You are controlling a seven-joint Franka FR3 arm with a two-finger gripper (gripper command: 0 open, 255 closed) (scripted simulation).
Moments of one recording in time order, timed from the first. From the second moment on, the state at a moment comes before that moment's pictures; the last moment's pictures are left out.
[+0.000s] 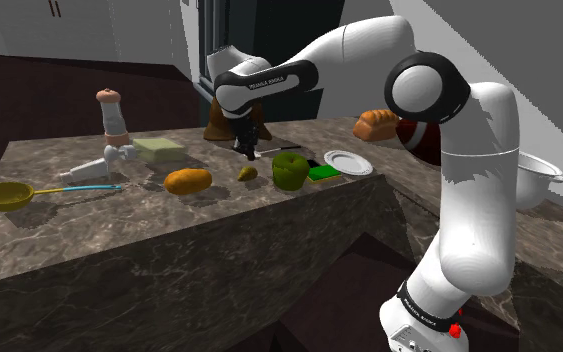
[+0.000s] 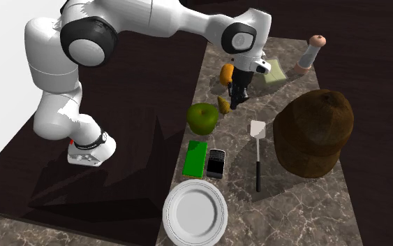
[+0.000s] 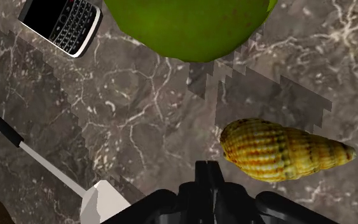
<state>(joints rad) 0.10 0.45 0.09 -1.53 -0.33 1.76 0.01</state>
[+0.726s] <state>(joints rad) -0.03 0.19 0.25 -1.97 -0.32 2.18 -0.90</state>
